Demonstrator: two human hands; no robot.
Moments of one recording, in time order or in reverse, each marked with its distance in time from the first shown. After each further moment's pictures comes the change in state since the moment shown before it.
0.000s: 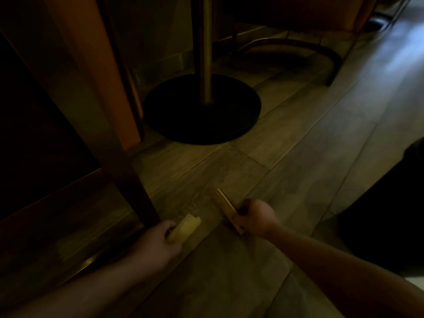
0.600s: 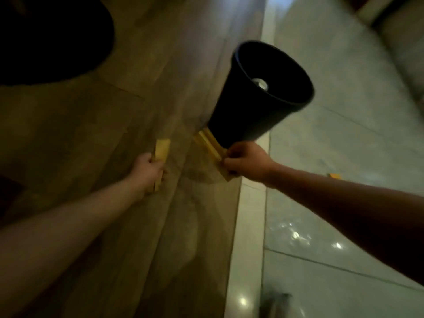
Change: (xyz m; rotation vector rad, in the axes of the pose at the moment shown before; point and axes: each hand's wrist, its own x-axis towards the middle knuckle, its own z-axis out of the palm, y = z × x) left_hand -0.011 0.114 0.142 -0.343 -0.445 0.091; right_hand -0.248 0.065 -0.098 0.224 0.306 0.410
